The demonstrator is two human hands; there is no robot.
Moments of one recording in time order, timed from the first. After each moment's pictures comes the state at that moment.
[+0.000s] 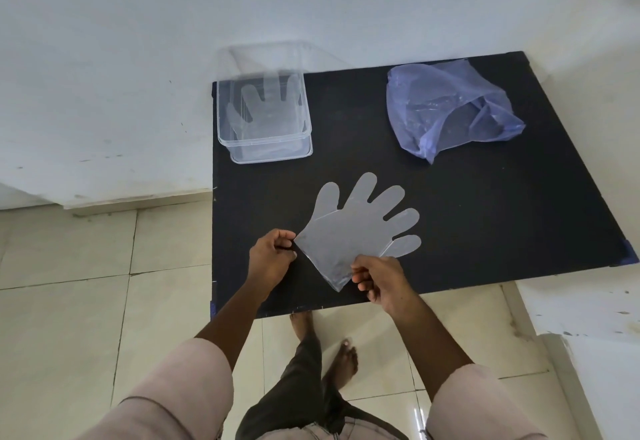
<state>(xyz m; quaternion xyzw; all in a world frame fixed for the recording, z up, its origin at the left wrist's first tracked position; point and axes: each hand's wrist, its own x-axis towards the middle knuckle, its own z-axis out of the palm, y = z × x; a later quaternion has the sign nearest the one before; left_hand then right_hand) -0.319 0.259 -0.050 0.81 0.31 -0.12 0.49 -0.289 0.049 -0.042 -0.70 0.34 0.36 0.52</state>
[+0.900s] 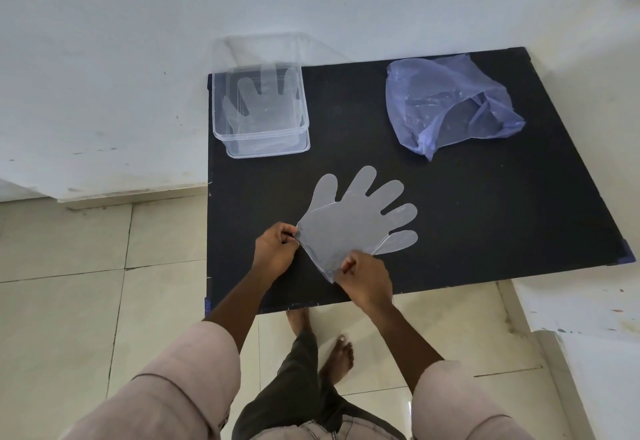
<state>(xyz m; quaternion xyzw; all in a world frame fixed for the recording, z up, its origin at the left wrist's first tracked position) -0.301 0.252 -0.058 0.80 0.30 -0.16 0.49 -0.307 0.064 -0.058 -0.91 0.05 0.26 0.31</state>
